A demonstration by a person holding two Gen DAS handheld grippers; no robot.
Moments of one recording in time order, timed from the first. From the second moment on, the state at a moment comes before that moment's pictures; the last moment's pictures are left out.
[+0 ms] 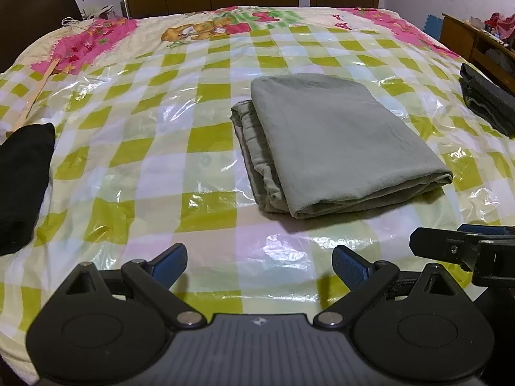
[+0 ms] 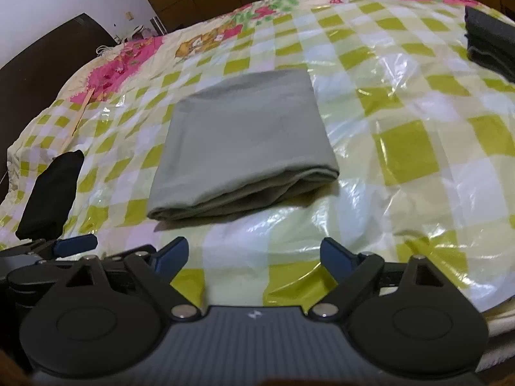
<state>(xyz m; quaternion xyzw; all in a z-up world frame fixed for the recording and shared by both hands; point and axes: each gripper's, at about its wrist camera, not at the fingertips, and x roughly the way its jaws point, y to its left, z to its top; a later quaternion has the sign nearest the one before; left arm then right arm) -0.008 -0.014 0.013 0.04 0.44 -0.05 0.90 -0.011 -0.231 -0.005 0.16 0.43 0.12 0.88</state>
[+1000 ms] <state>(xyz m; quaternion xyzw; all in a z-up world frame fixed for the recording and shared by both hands) -0.002 -0.001 0.001 0.00 0.46 -0.05 0.89 -0.009 -0.217 -0.014 0.12 0.46 0.08 0.88</state>
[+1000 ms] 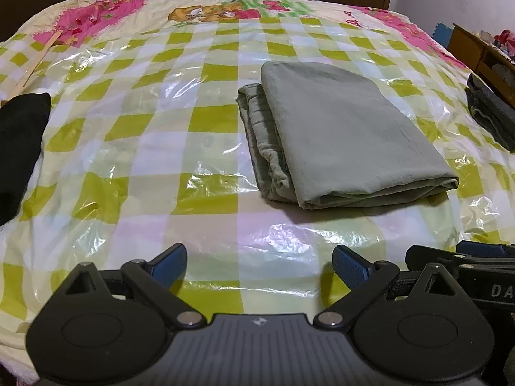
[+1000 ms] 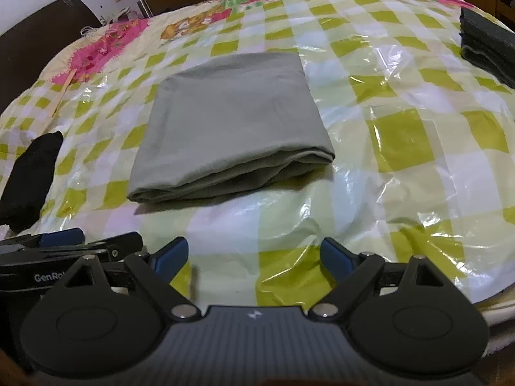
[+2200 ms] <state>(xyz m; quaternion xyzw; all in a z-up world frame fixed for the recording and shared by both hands) -0.003 -0.007 -0.002 0.02 0.45 -0.05 0.89 0.000 -0.218 -0.023 0.11 0.48 0.07 0.87</state>
